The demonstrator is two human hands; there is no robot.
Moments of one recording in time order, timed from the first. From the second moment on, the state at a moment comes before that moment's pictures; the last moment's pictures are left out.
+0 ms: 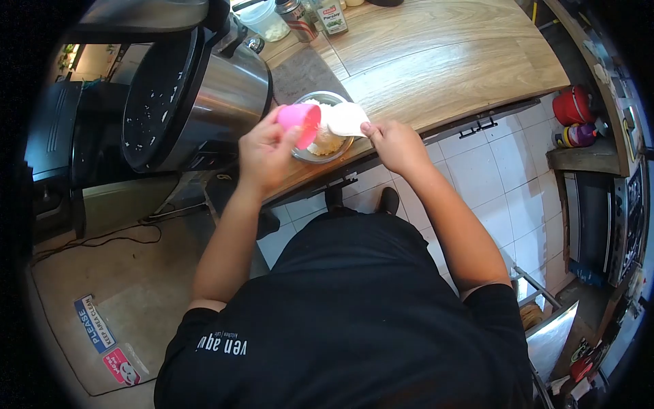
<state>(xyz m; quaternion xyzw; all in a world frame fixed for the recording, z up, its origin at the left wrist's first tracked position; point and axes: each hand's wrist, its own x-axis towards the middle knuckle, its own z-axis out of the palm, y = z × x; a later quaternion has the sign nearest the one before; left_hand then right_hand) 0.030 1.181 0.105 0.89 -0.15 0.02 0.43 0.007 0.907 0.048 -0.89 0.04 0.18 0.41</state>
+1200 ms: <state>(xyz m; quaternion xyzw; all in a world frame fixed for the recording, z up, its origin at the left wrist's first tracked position) 0.290 1.457 0.243 0.91 -0.41 0.03 -0.06 0.113 1.117 0.195 -0.79 -0.28 -0.27 0.47</state>
